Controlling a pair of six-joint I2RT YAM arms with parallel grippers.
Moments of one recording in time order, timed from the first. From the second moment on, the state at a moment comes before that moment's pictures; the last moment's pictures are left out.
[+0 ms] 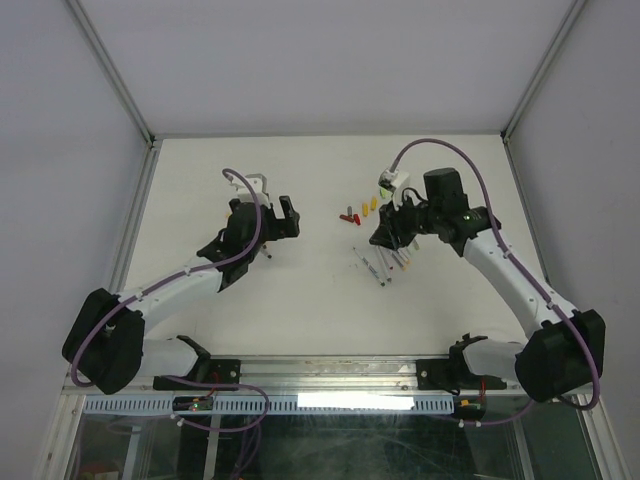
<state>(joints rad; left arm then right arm) -0.60 1.30 0.70 0.23 -0.30 -0.44 0.36 1.24 1.00 -0.57 -0.62 -0.22</state>
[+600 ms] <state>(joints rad) -0.52 1.29 0.67 0.20 -0.28 -0.40 0.35 1.37 1.15 -0.57 -0.96 -0.28</state>
